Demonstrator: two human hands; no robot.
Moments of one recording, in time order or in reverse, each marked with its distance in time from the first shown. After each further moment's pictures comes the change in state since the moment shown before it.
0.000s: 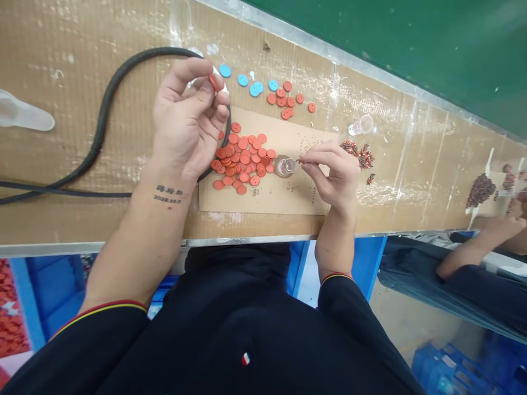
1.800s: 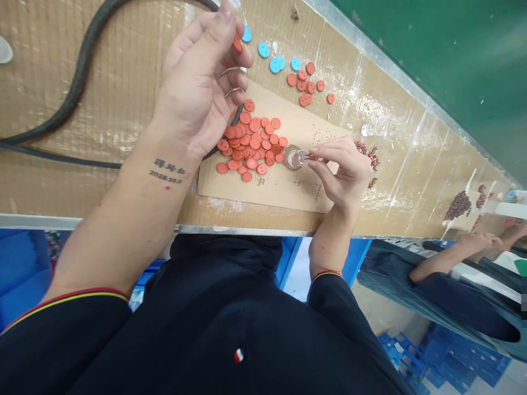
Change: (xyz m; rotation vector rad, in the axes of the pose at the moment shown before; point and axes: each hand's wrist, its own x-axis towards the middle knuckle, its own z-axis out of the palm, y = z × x) left_hand -0.011 0.017 0.035 -0.020 0.093 -0.119; right_hand 0.002 0.007 0.000 -0.037 -0.049 -0.100
